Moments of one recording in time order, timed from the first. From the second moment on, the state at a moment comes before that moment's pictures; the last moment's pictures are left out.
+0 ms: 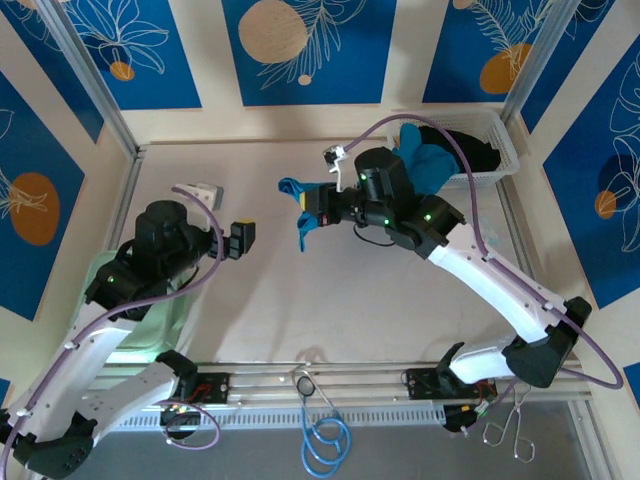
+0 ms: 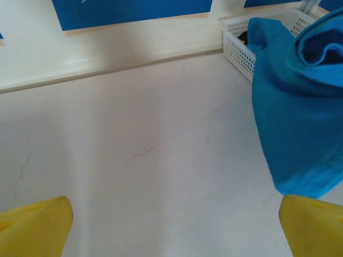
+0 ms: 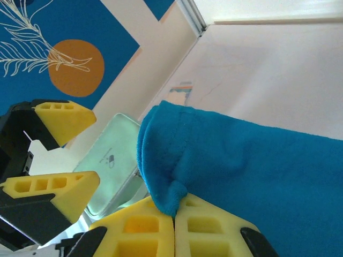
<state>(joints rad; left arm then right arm) -0.56 0.85 1.13 -0.72 -0.10 -0.15 0.80 1.35 1.49 -0.56 -0.20 0.54</state>
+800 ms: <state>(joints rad) -0.56 0.86 1.16 -0.79 -0.17 -0.12 0.96 1.53 1.52 -0.43 -0.33 0.77</state>
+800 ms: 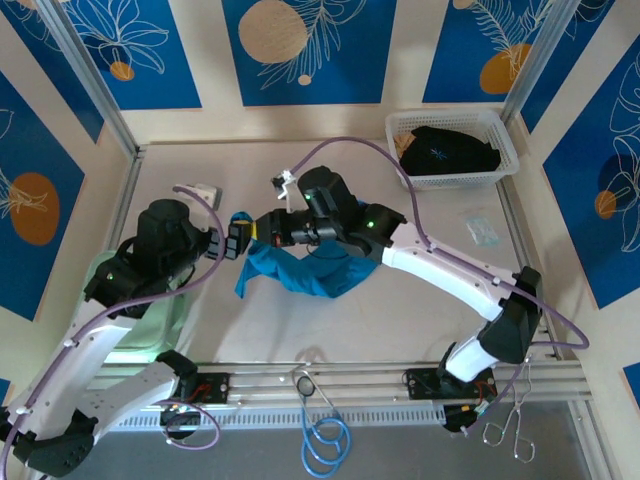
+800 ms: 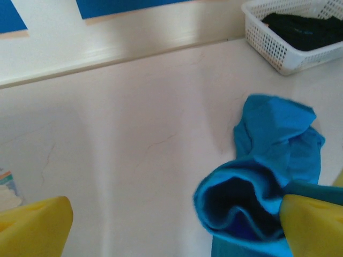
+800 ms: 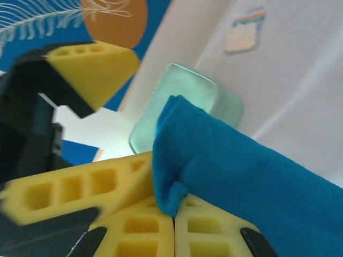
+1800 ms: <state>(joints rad) -0.68 1.14 0.94 -0.57 -0.02 -0.23 0.33 0.93 0.78 -0.76 0.02 0.81</state>
